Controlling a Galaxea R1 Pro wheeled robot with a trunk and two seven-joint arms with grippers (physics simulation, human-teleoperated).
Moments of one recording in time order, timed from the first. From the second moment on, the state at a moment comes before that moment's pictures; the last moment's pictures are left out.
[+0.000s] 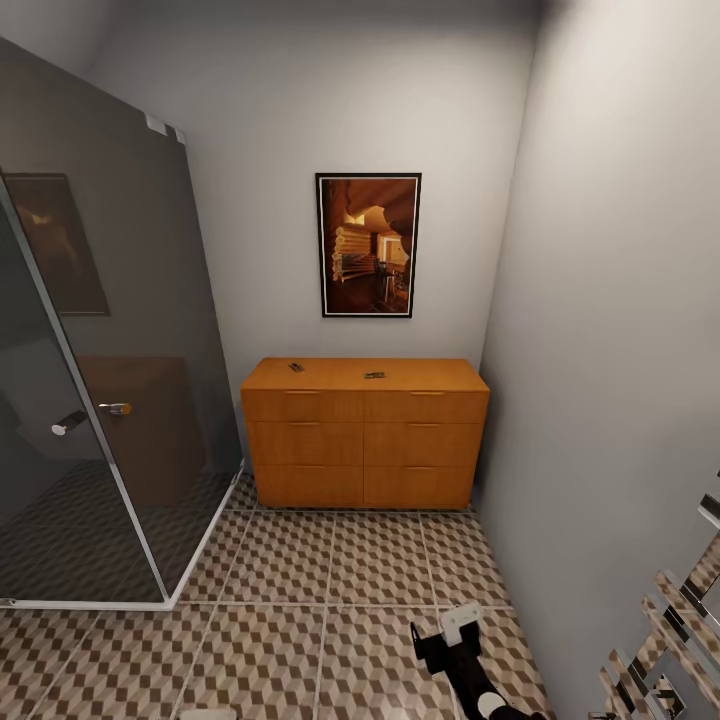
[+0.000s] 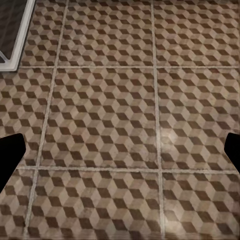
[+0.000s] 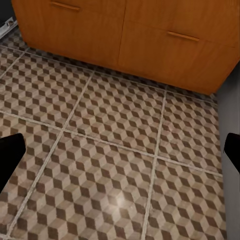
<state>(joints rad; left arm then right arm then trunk) -0.40 0.04 -0.30 0.06 0.31 -0.53 -0.02 -0.54 0.09 0.21 -0.04 0.11 -0.52 -0.10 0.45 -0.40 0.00</state>
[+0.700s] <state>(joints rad) -0.40 0.17 -0.14 -0.79 0.31 0.43 0.07 -0.54 0.16 0.21 -0.82 0.11 0.17 -0.15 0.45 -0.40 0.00</state>
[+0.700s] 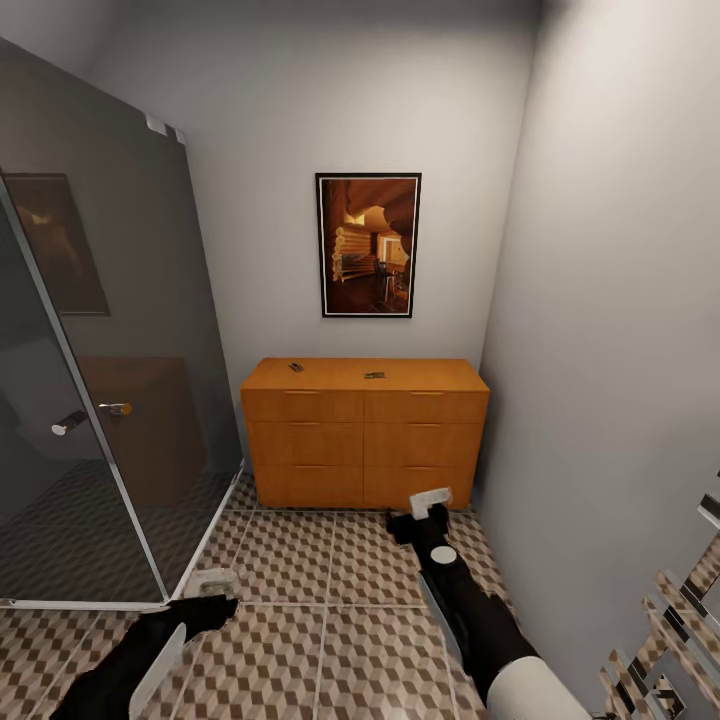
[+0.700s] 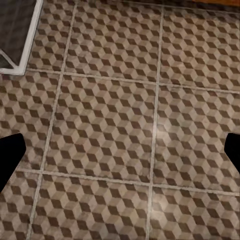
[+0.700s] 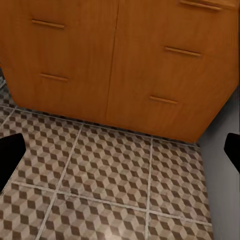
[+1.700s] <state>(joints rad) -0.40 0.21 -0.16 -1.11 0.32 0.62 0.02 -0.55 0.17 0.22 -0.88 0.12 0.23 -0.15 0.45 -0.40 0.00</state>
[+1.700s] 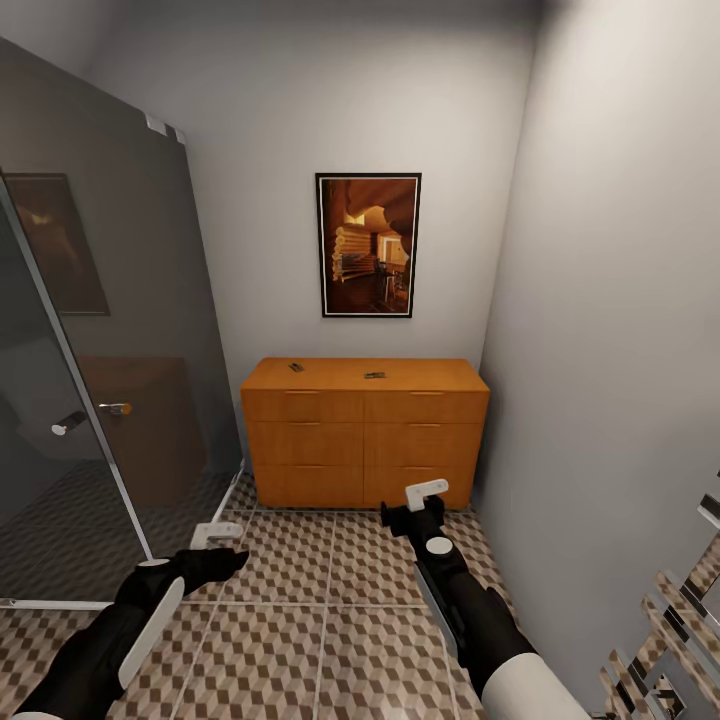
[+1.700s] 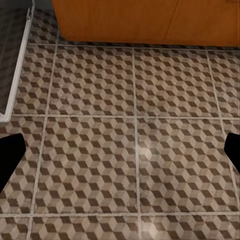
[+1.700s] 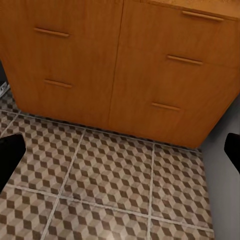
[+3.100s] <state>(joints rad) -0.40 0.18 -0.21 -1.07 0.32 0.62 0.02 -0.54 0.17 0.22 -0.89 0.12 0.22 -0.15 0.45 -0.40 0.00</state>
